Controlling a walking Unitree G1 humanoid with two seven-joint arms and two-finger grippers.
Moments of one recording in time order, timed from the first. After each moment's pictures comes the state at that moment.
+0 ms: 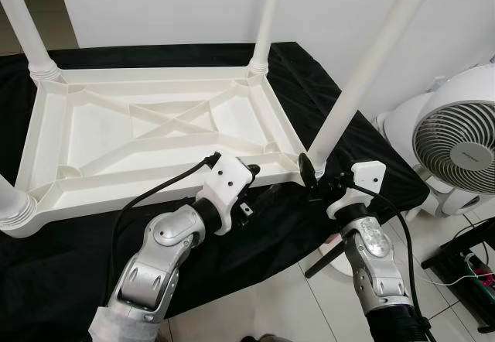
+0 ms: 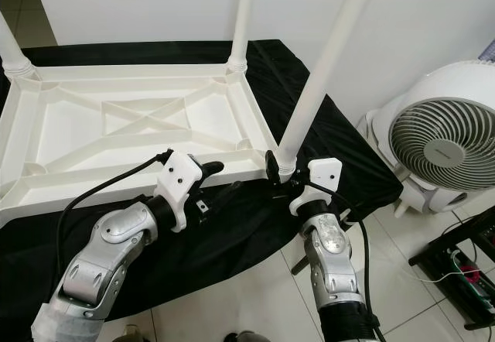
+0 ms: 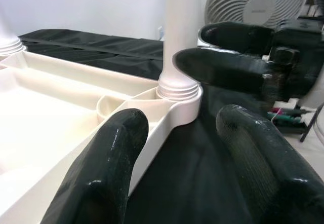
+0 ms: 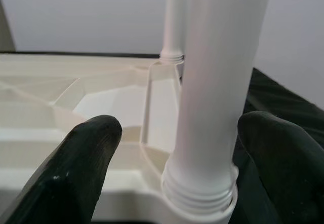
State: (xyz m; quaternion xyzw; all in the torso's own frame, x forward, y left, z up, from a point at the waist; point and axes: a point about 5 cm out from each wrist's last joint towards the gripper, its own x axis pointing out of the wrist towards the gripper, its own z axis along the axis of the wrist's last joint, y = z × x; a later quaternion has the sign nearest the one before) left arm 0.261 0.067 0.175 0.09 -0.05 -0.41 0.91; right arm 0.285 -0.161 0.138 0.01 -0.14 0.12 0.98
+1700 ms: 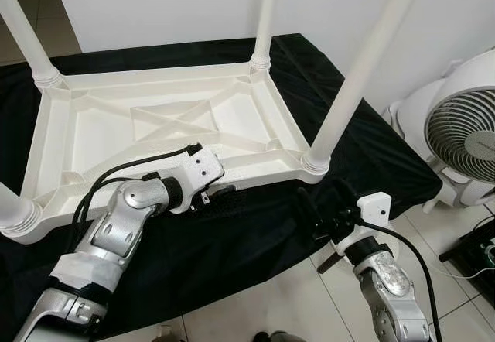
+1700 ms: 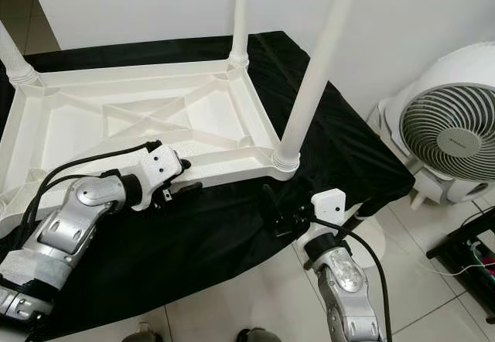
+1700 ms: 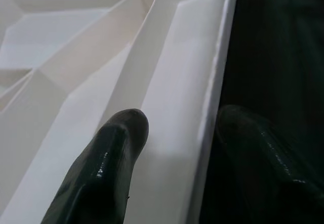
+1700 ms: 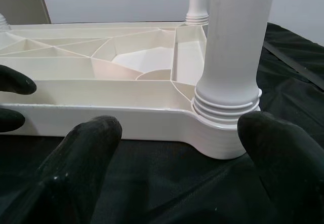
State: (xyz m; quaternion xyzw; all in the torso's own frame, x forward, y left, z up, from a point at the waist) left arm 0.317 0.122 0.153 0.29 0.05 -0.43 0.86; right arm 0.244 -0.163 0.124 0.00 -0.09 0.18 0.98
